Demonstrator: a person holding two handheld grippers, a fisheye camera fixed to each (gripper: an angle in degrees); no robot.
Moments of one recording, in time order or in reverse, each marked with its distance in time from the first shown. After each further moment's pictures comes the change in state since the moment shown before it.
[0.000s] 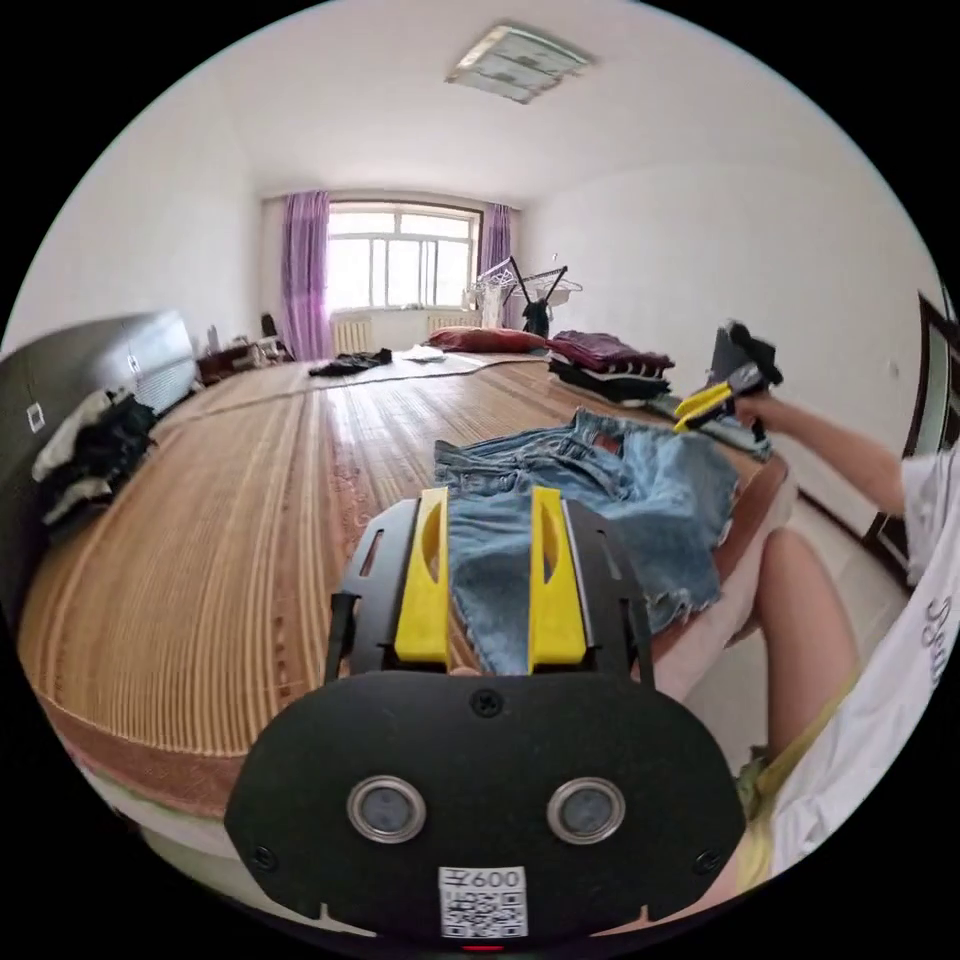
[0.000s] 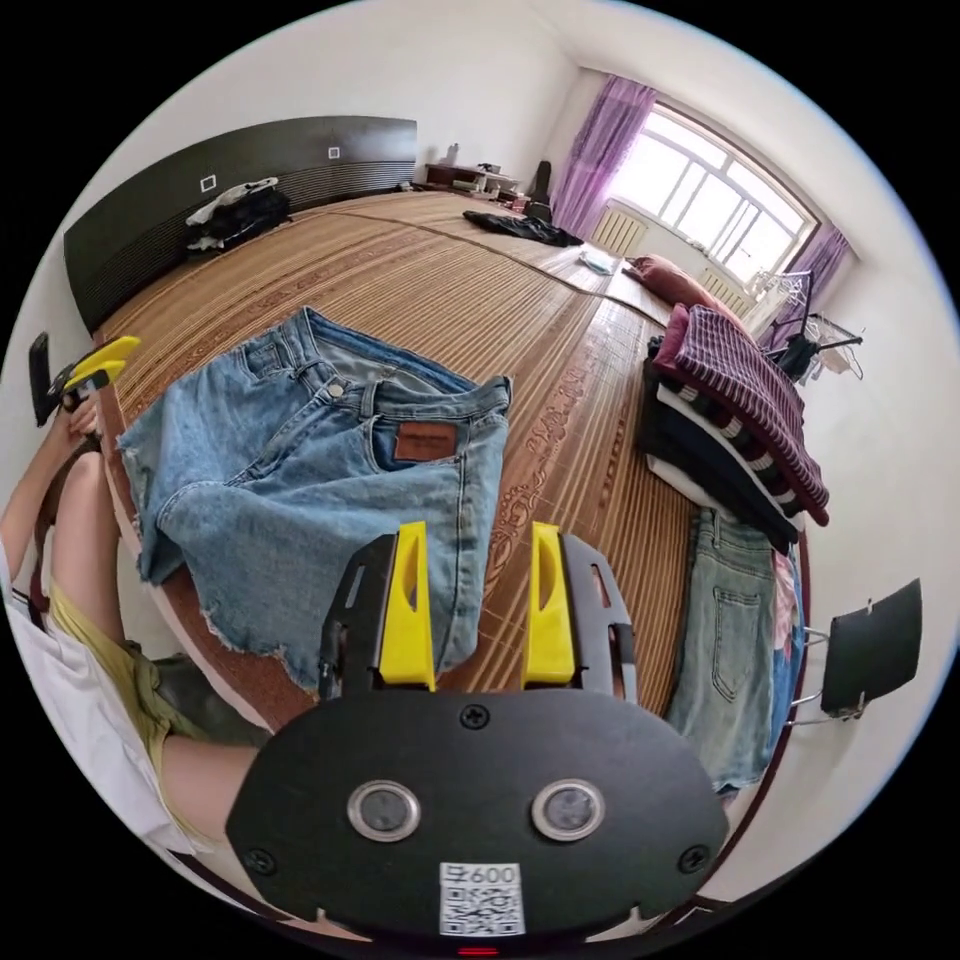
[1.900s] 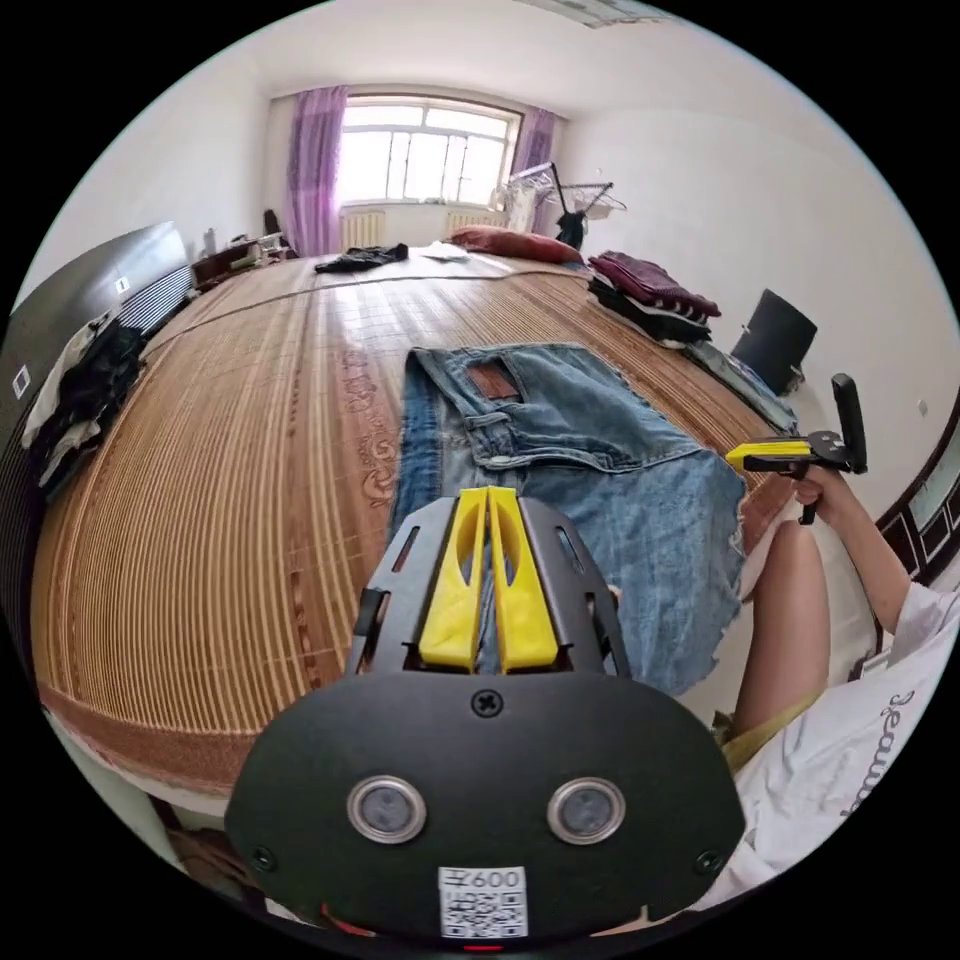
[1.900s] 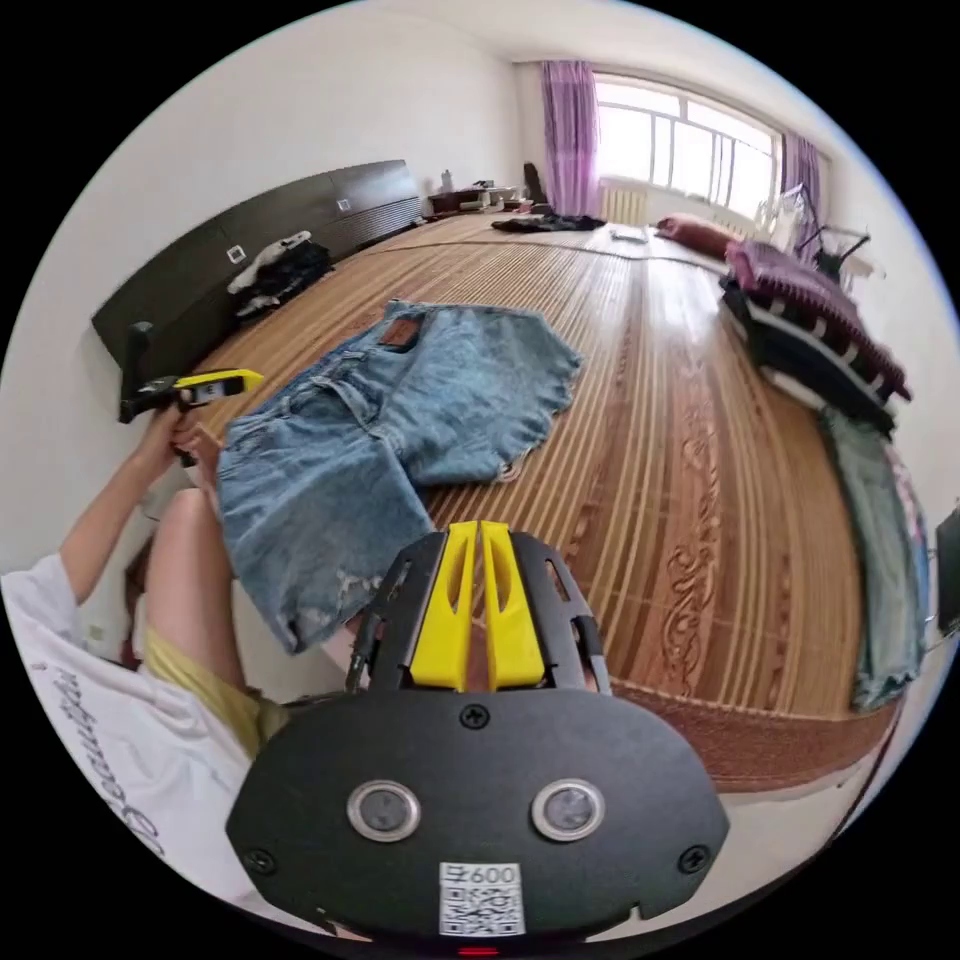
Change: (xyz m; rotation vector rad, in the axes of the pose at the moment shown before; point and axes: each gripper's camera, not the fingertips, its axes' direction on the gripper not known) left arm 0.035 -0.118 0.036 -0.359 -0.012 -0.015; right arm 0.021 0.085 0.107 0.082 -0.404 0.241
